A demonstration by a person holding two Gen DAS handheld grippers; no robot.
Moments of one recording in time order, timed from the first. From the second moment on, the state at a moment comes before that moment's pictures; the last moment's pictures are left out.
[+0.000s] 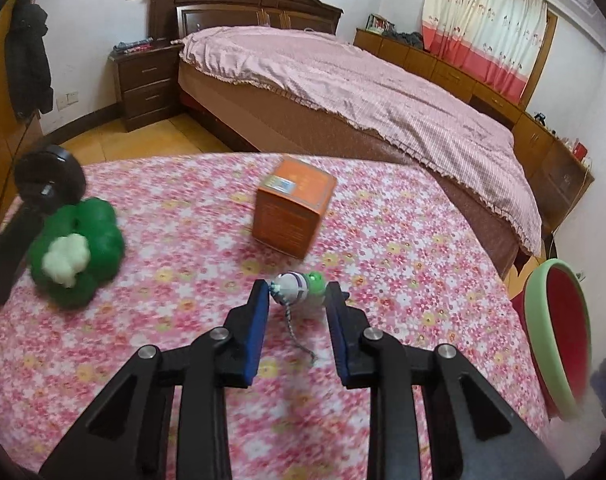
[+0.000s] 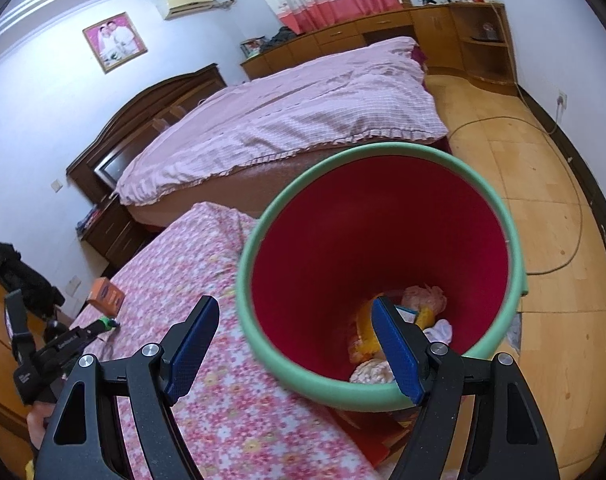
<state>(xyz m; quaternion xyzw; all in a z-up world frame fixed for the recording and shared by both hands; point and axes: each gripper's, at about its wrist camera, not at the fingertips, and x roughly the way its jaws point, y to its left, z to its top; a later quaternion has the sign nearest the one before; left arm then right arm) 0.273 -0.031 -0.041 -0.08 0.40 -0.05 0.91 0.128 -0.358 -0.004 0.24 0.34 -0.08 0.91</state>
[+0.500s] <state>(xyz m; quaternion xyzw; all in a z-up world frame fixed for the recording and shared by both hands) 0.261 0.010 -0.026 -0.09 0.40 -0.07 0.91 0.163 -0.280 0.008 0.20 0.36 0.00 0.91</state>
